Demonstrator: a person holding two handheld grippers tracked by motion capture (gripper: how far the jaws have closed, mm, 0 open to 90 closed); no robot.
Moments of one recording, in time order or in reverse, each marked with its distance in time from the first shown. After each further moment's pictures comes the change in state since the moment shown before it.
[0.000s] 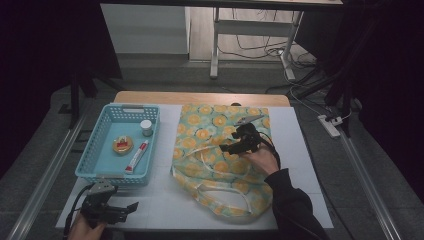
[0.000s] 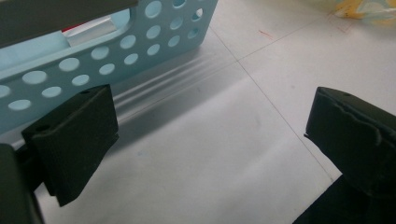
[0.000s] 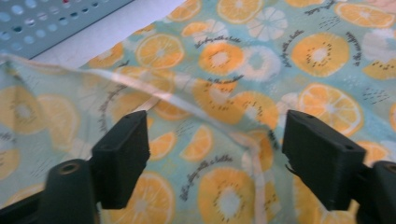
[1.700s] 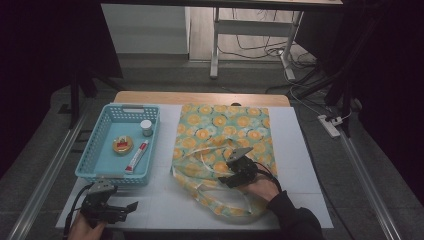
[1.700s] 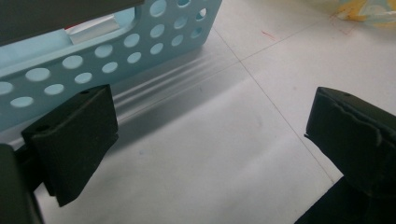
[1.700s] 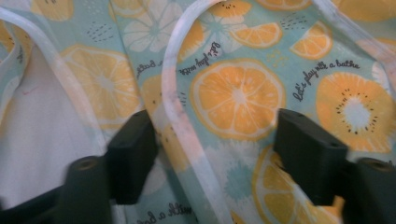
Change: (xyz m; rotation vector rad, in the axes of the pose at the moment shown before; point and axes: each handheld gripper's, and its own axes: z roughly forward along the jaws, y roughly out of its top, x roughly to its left) left arm 0.001 0.000 0.000 0.001 0.000 -0.016; right arm 0.058 -0.066 0.010 0.133 0.029 -0.207
